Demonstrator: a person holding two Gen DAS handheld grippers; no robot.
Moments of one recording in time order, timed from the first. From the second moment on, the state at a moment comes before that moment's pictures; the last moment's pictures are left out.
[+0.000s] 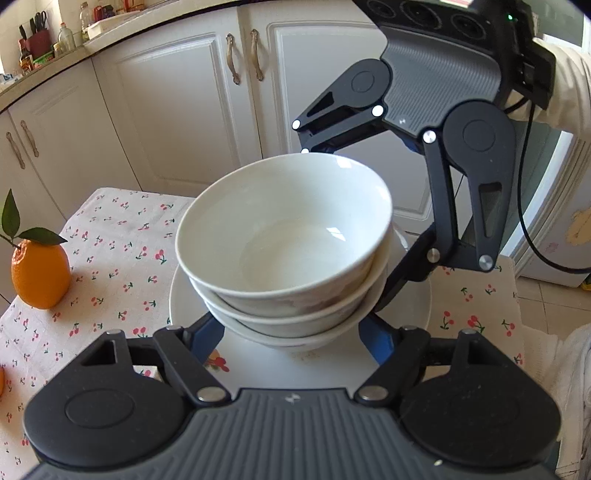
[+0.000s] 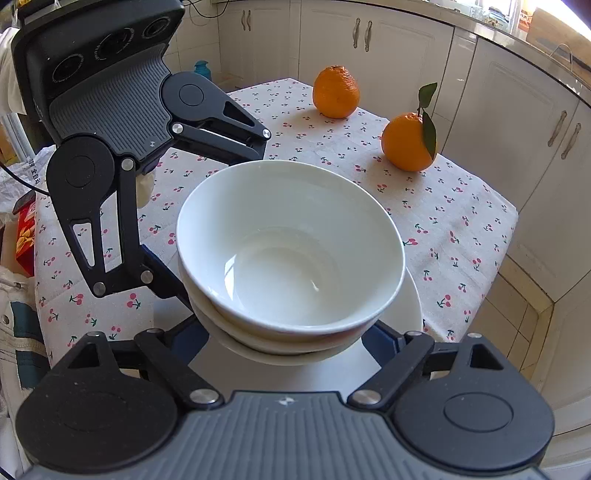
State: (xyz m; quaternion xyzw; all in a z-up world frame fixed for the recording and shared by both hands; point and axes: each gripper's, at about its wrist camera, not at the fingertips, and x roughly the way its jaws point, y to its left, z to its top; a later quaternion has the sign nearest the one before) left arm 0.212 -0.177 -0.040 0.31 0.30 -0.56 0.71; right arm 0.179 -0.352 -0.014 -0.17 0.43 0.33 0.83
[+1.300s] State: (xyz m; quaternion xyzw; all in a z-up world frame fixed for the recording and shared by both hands) left arm 0.030 -0.059 0.026 0.09 0.27 -0.17 0.94; right arm -0.012 -0.267 0.039 0.02 0.35 -0.07 0.94
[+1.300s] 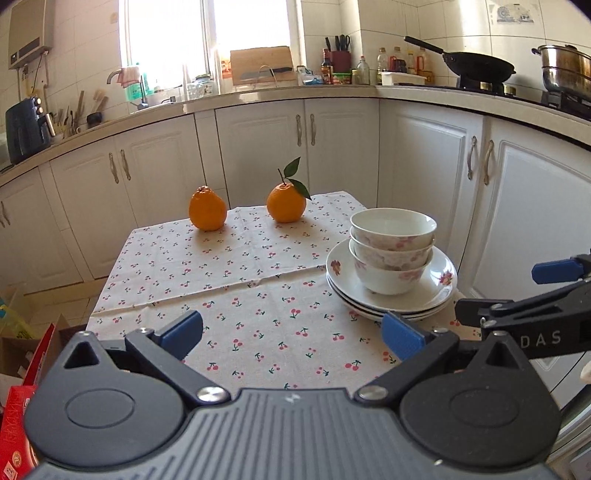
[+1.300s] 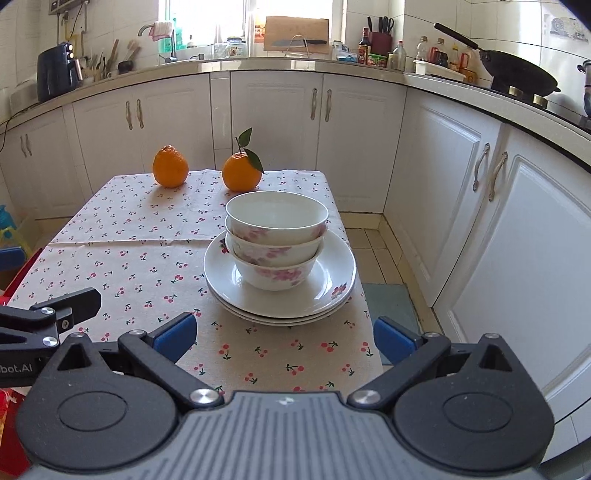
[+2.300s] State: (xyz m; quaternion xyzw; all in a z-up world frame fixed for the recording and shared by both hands) left arm 0.029 -0.057 0.022 0.07 0.29 -0.11 0.95; right arm -0.009 -0.258 0.040 0.01 0.34 -0.10 0.94
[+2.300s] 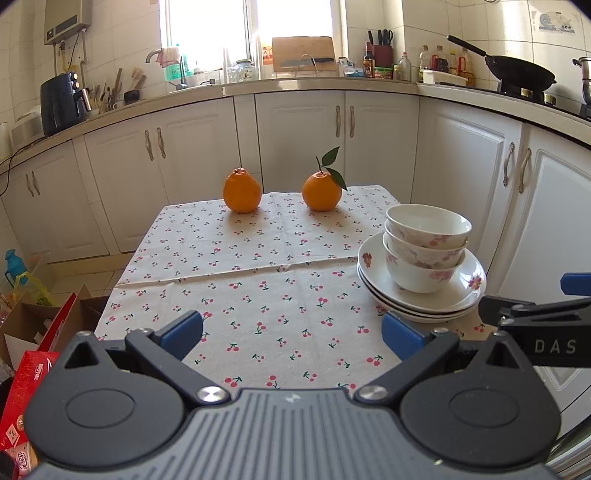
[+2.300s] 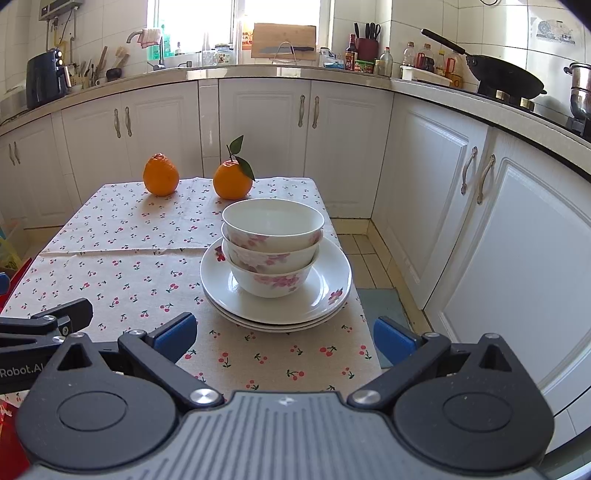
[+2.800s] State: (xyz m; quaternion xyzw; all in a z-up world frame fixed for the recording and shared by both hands) left arm 0.030 -0.056 0.022 0.07 0.29 -0.11 0.95; right arm -0.010 -0.255 0.042 0.01 0.33 -0.10 0.94
